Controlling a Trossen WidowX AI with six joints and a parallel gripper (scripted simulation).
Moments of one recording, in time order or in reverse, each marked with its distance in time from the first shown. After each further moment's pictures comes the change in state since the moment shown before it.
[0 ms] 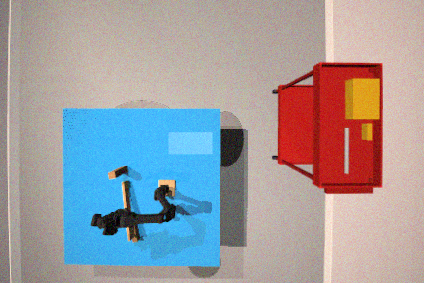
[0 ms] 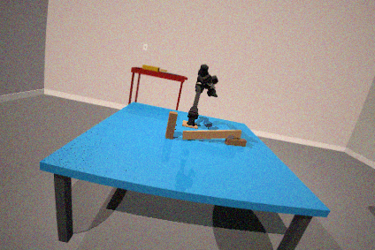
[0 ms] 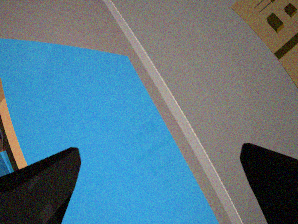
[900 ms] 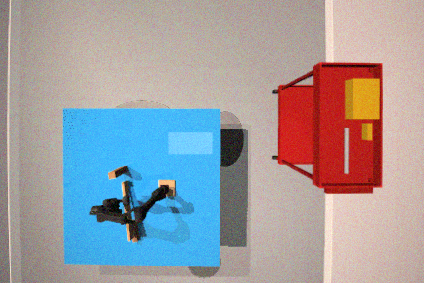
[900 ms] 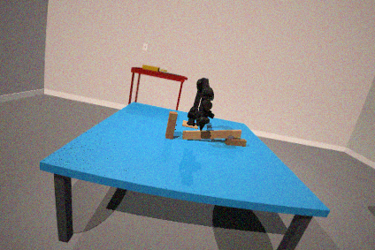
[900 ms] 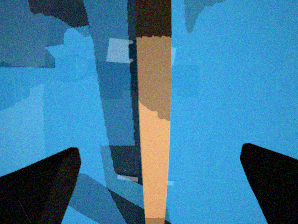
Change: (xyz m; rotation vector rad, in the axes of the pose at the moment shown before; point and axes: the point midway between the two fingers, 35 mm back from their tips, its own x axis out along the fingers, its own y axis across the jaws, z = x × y) arm 0.094 0.108 -0.199 -0.317 0.709 0.933
